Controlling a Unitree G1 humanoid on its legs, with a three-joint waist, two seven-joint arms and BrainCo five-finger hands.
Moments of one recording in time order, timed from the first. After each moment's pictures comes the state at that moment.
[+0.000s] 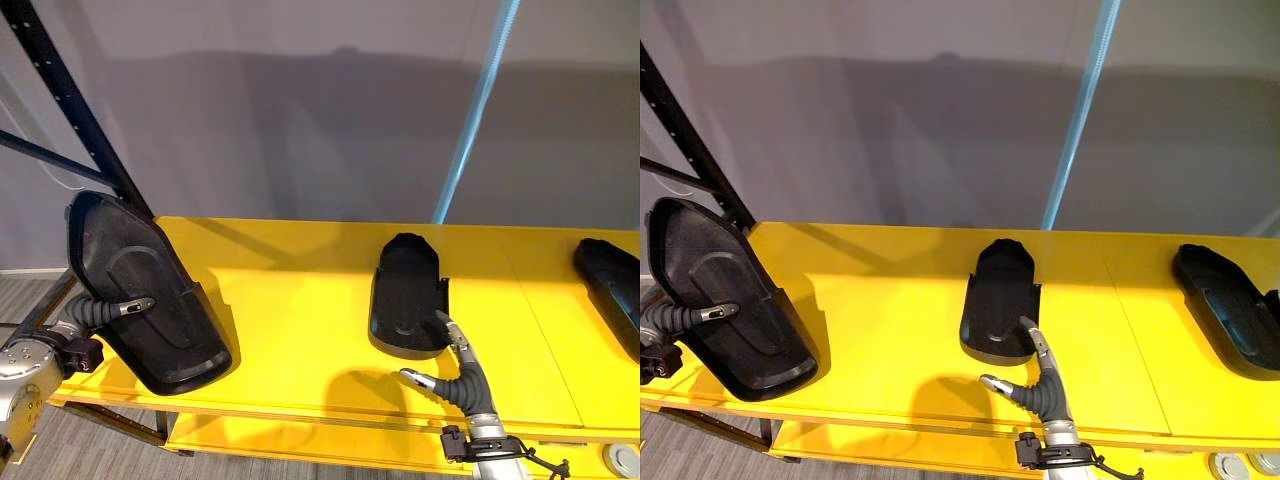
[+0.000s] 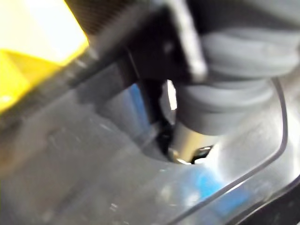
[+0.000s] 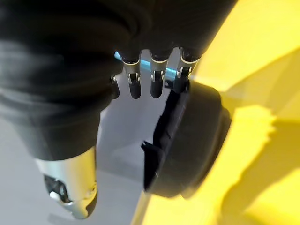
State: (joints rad) left arm -0.25 1.20 -0.21 0.48 -0.87 -0.01 -0.21; right arm 0.33 -0.13 0.12 -0.31 -0.24 -0.18 -0.11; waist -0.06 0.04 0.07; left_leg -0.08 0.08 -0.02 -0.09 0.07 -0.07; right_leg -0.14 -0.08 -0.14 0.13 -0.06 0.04
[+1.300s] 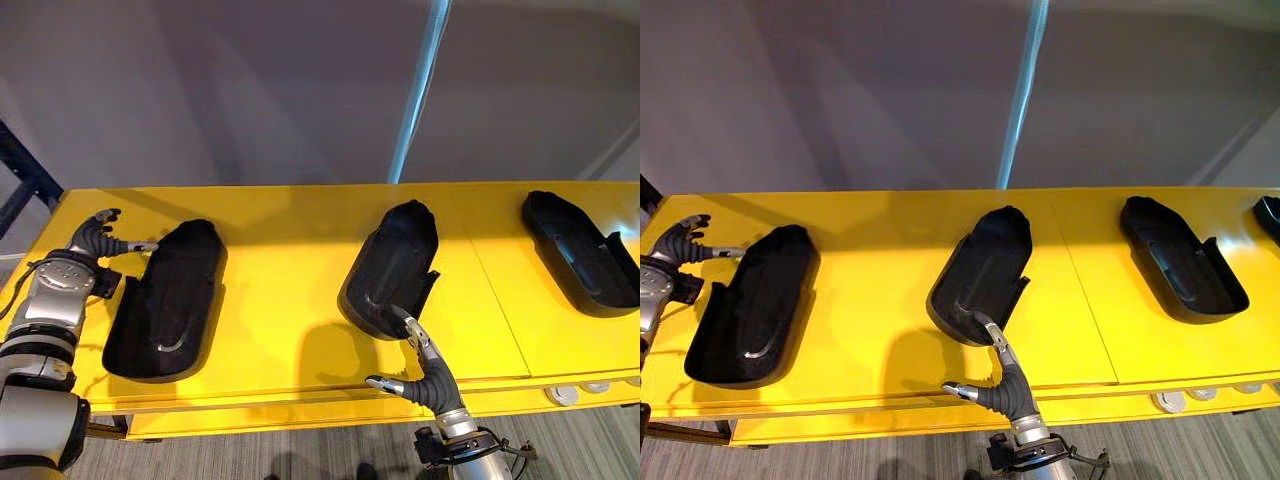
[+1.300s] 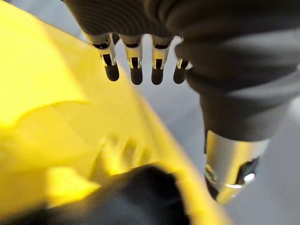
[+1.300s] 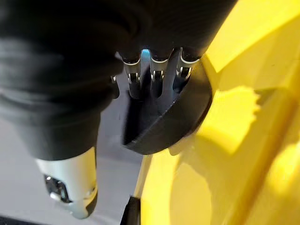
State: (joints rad) left arm -0.85 0.89 -0.14 0.79 -0.27 0.01 0.01; right arm 0.22 -0.16 0.21 -0.34 -0.20 -0.23 -0.01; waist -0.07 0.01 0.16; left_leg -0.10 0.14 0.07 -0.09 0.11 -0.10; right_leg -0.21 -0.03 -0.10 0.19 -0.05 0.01
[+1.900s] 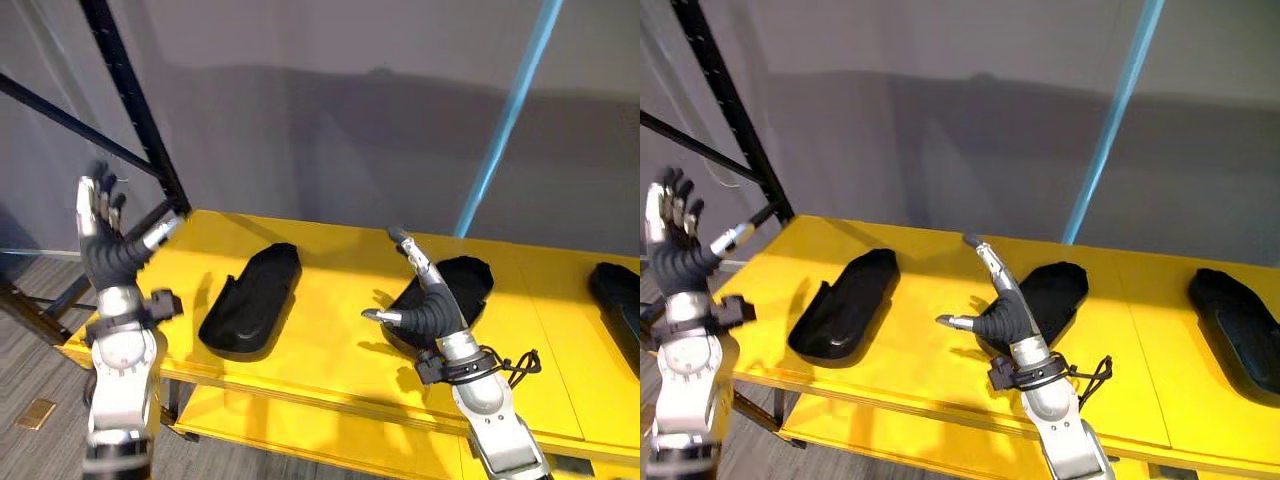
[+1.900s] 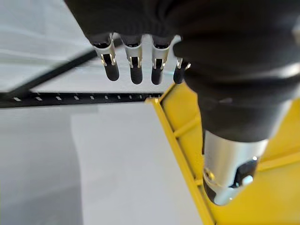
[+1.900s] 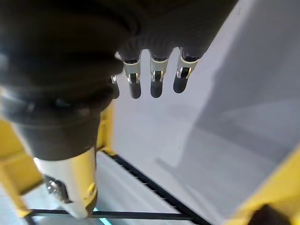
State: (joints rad) left arm -0.05 0.28 0.25 -0.36 -0.16 -0.20 0.29; right arm -0.16 -0.25 0.16 -0.33 -0.19 -0.22 -0.02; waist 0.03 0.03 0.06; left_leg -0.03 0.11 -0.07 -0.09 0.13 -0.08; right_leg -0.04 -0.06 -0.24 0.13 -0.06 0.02
